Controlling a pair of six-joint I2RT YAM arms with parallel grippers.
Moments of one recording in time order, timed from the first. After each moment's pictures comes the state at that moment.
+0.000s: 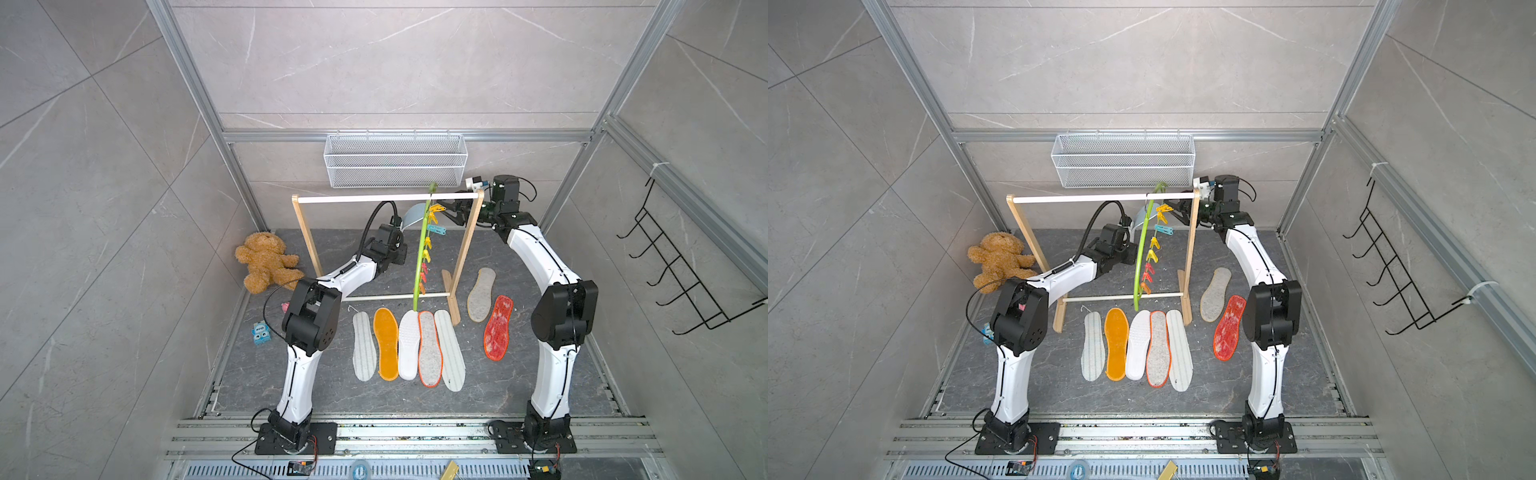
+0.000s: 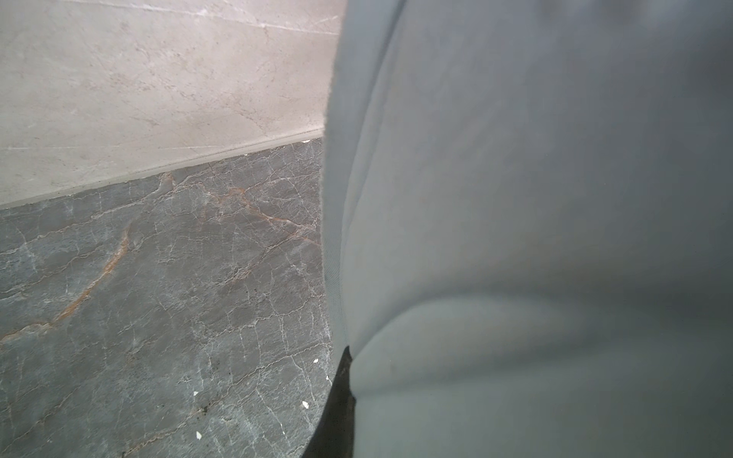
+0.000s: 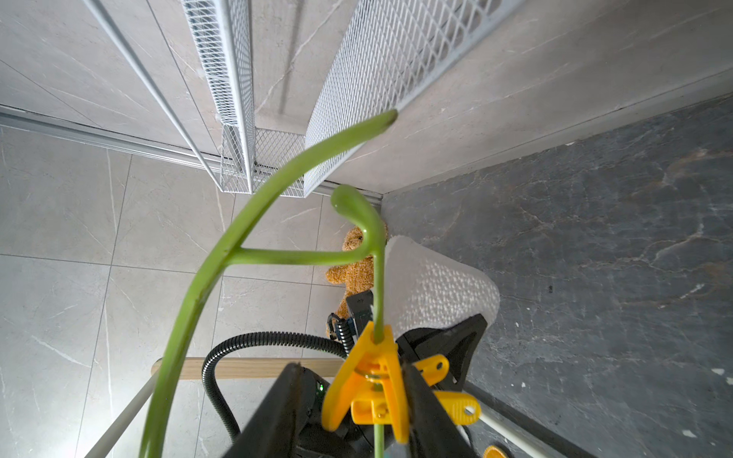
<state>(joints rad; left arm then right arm) -0.53 2.15 1.70 -0.17 -0.10 -0.11 0.15 2.10 2.03 -0.27 -0.85 0.97</state>
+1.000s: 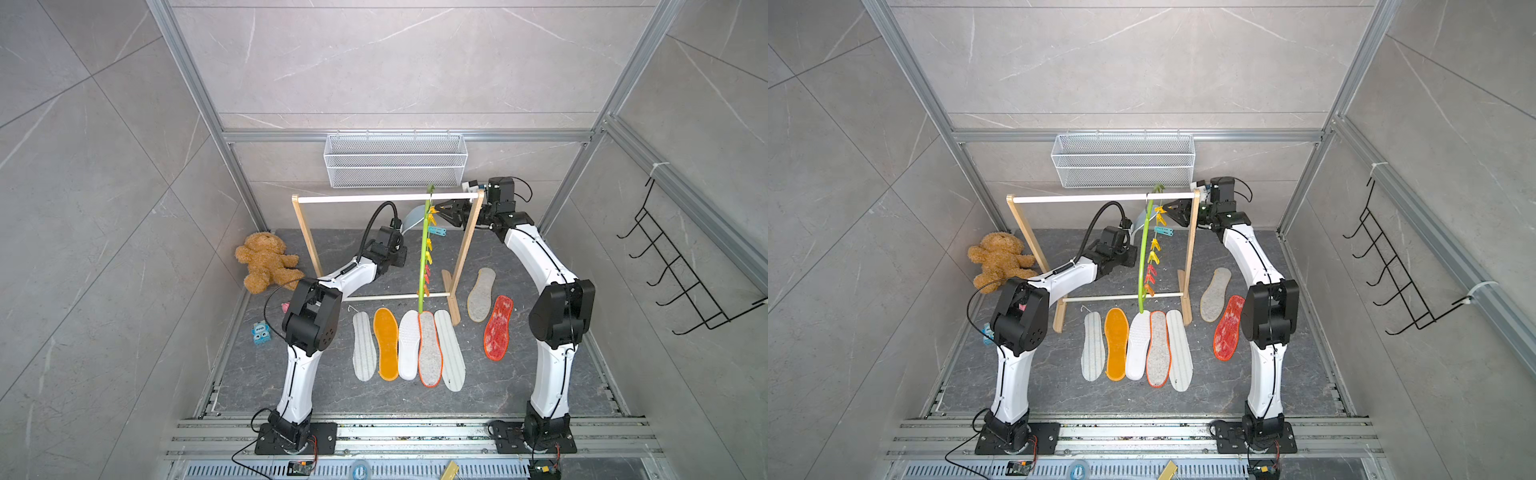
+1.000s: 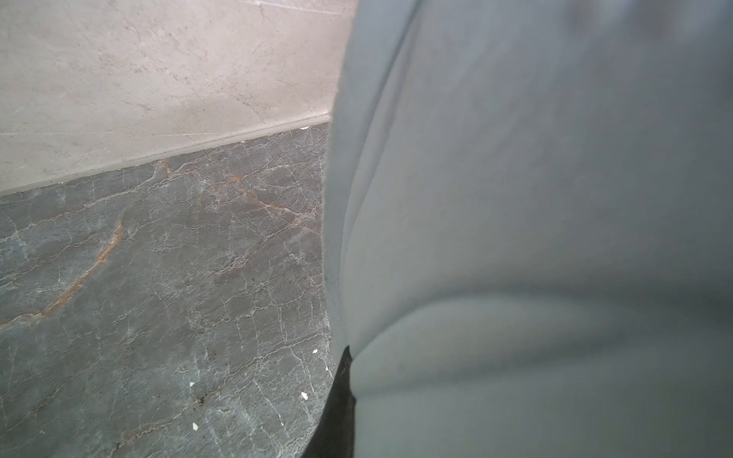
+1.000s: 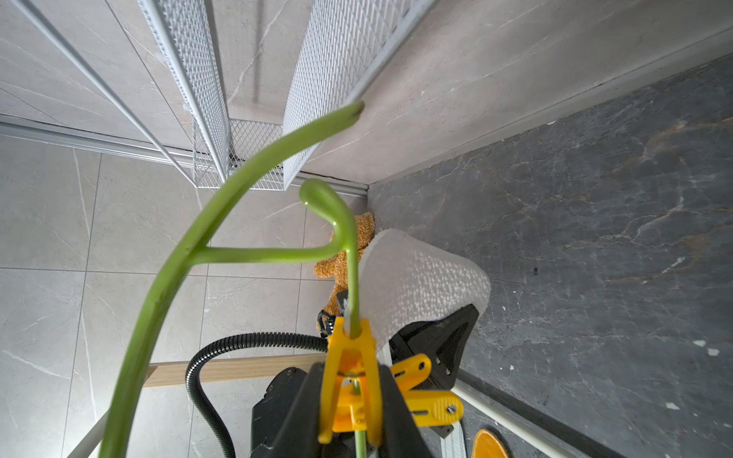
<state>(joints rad) -0.53 2.15 1.68 -0.17 -0.10 -0.12 0.16 2.11 2.04 -0.35 -0.83 0.95</state>
